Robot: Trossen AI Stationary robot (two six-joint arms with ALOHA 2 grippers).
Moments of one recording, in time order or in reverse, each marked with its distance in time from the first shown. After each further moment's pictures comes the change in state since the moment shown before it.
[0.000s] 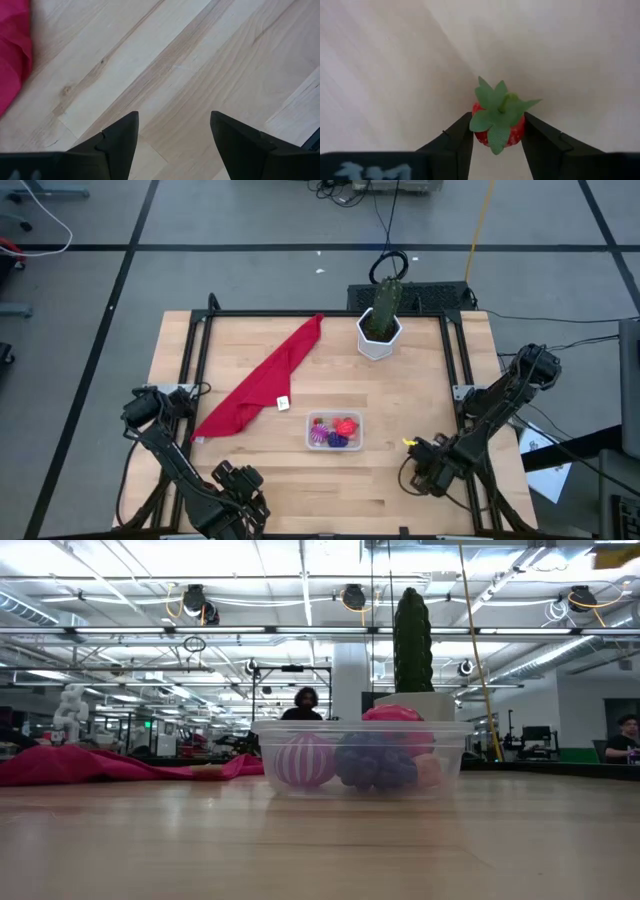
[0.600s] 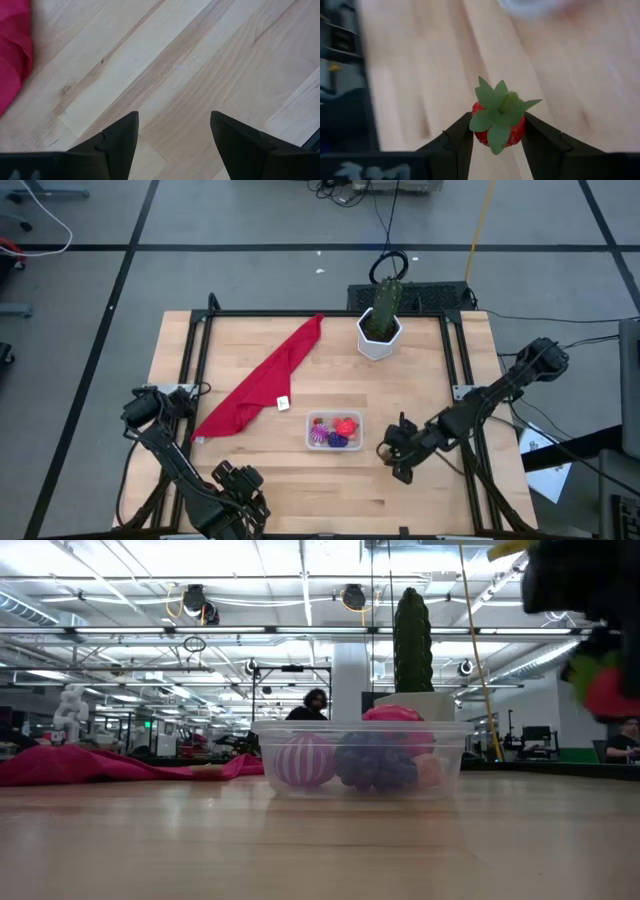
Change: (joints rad) left arm 0.000 0.000 0.000 0.000 0.001 -0.004; right arm -0.298 -0.125 -0.001 0.296 -0.007 -0.551
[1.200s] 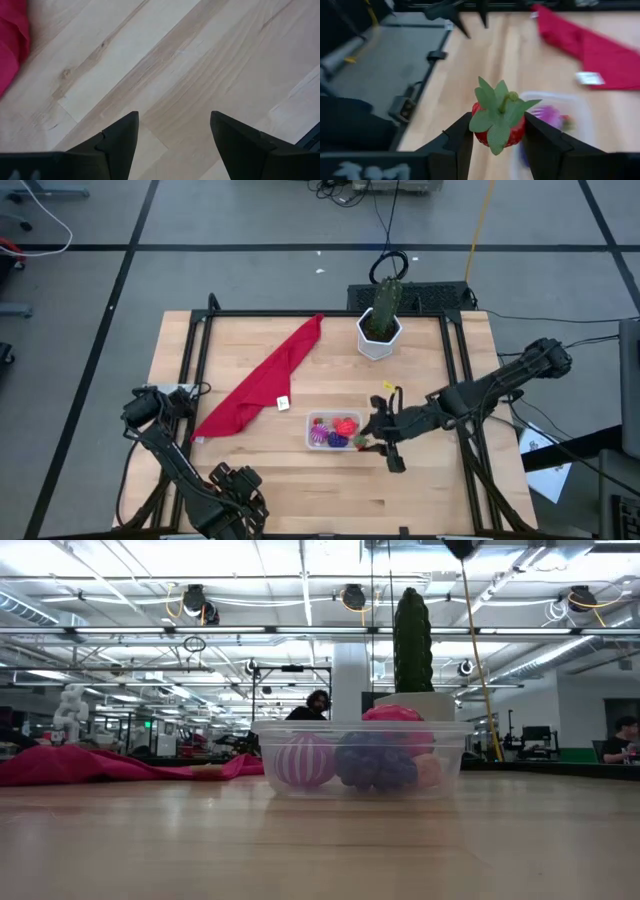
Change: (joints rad) left arm 0.000 0.000 0.000 0.000 0.063 -0.022; right arm -0.162 -0.038 0.325 0.051 0.004 -0.728
